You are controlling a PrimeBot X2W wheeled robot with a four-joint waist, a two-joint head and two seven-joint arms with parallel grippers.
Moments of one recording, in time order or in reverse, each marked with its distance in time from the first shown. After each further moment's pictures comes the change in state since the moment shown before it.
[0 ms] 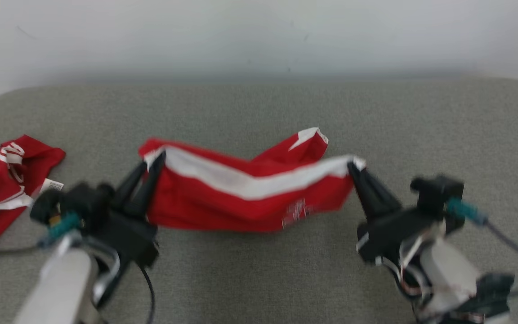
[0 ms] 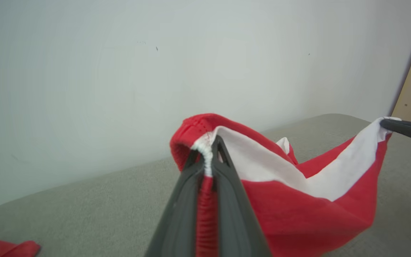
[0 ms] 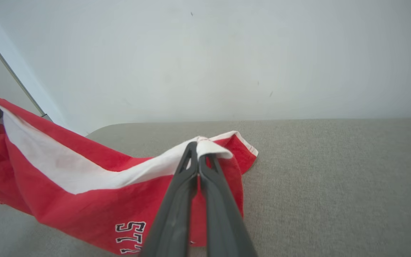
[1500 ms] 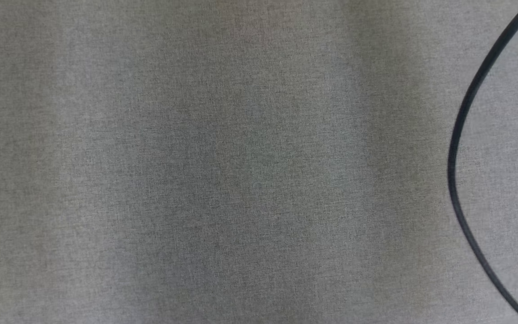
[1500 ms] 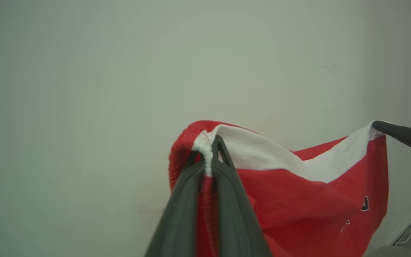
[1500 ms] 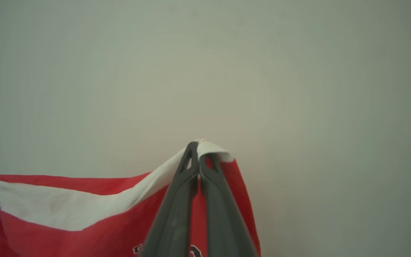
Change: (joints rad) left arm -1.431 0.036 -0.346 0.667 -0.422 -0.001 -0.059; right arm -1.454 0.038 0.050 0.718 0.352 0.000 -0.018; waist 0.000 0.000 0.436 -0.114
